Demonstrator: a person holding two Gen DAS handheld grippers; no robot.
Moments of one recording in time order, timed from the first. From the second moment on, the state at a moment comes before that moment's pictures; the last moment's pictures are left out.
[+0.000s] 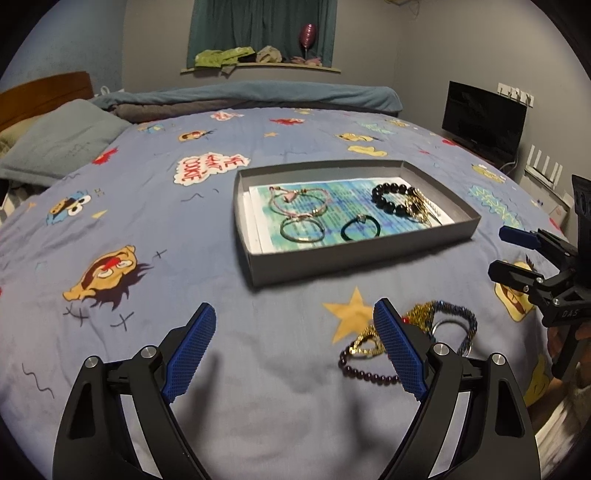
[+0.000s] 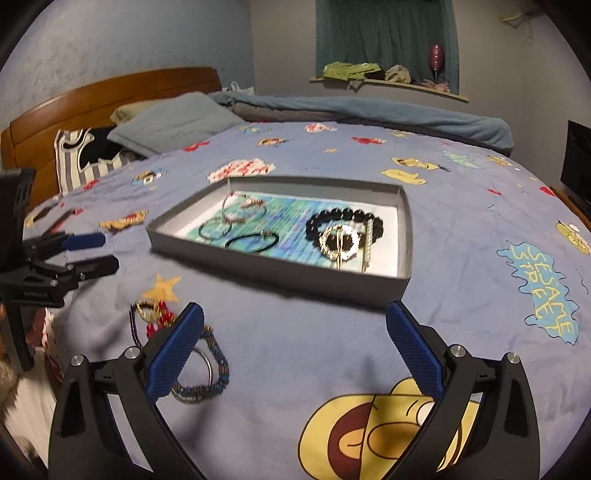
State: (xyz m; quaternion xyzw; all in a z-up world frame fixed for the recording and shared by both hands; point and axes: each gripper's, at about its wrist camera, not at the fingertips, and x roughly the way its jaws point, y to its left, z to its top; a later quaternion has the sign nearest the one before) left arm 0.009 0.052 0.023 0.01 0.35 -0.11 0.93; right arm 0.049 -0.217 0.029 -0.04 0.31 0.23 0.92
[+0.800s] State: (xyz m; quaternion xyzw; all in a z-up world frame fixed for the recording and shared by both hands) left arm 0.009 0.029 0.006 0.05 0.38 -0.15 0.91; right arm 0.035 -0.195 0.014 -0.09 0.34 0.28 0.89
